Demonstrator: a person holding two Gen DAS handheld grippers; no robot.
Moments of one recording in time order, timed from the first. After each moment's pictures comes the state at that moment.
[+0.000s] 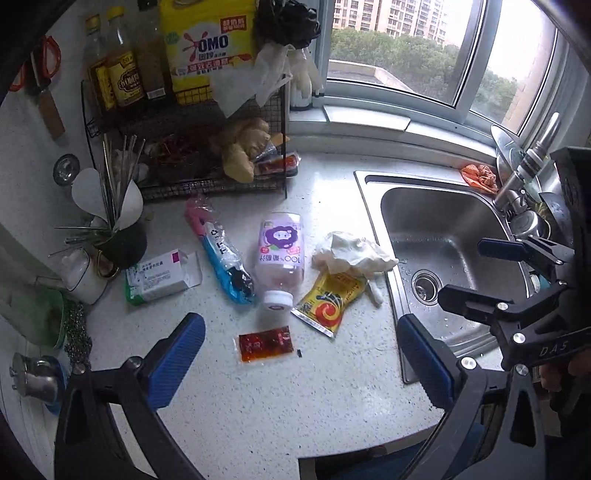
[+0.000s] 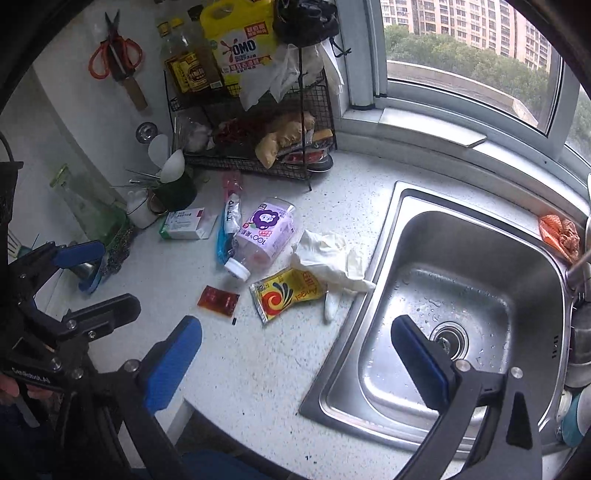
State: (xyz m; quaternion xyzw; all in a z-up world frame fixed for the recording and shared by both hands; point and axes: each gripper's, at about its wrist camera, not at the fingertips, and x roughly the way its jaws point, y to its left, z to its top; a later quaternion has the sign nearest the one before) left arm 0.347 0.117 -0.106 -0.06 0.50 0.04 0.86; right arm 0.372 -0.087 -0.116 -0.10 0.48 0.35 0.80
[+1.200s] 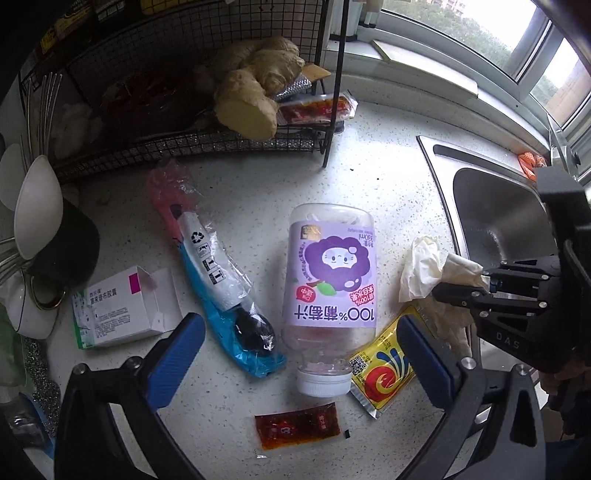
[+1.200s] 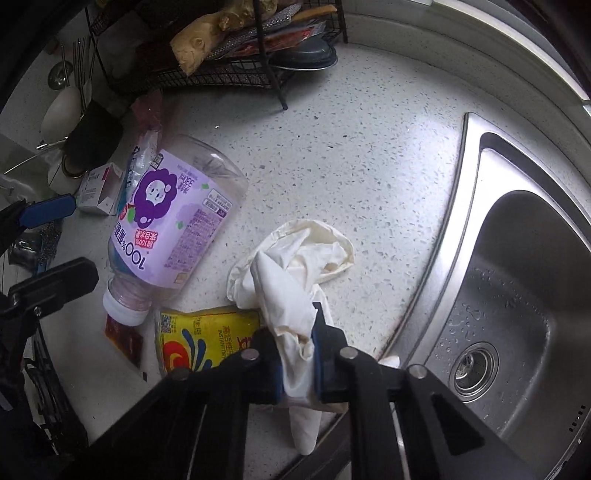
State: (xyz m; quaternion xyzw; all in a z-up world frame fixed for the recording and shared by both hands) left arm 0.462 0.176 -0.214 -0.09 0.58 0.03 0.81; right arm 0.473 -0.018 -0.235 -0.16 0.59 0.35 0.71
